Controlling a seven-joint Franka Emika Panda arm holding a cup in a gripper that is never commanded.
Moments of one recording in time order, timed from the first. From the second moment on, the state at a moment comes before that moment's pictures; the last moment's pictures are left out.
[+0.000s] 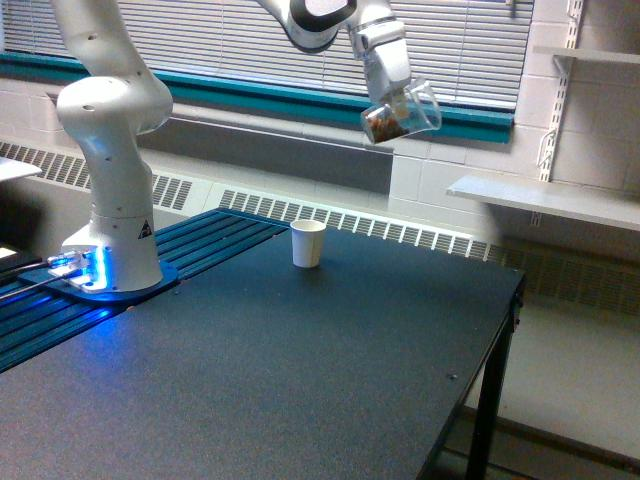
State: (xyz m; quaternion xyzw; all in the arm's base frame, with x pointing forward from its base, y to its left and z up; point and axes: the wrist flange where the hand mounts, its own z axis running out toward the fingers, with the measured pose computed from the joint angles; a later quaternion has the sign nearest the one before) arm 0.406 0.211 0.455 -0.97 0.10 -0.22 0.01
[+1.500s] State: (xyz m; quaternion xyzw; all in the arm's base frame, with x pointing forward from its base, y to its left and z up) arm 0.232 0.252 0.374 -0.98 0.13 -0.15 -0.01
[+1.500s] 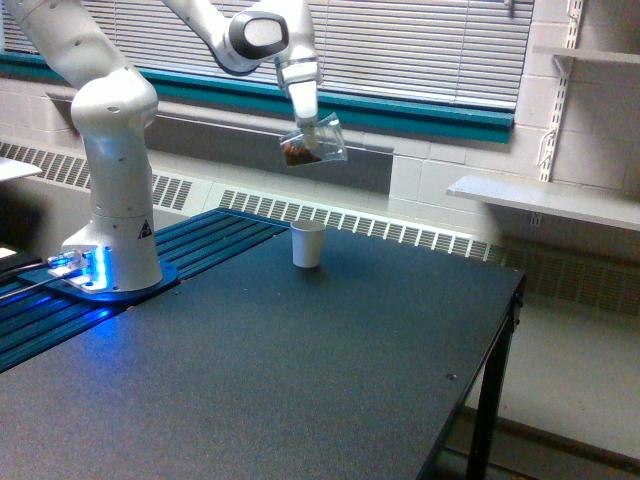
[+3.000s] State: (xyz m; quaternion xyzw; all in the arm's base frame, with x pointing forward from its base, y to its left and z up) arm 0.165 0.266 0.291 -0.98 0.19 -0.02 0.01
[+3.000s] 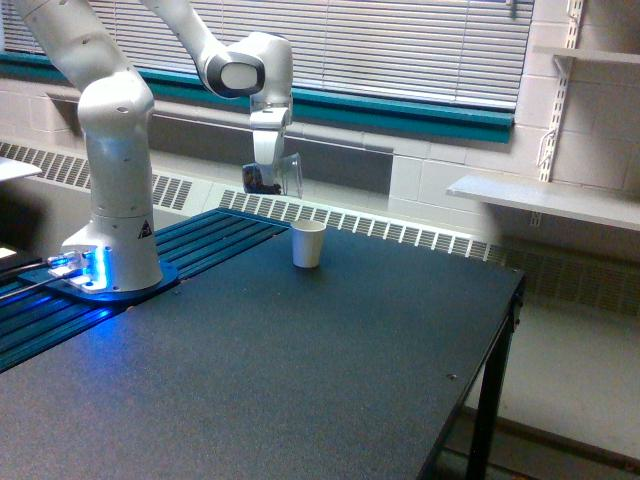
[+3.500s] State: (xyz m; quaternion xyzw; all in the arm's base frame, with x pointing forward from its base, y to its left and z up) arm 0.180 0.255 0.278 -0.98 0.20 0.00 0.01
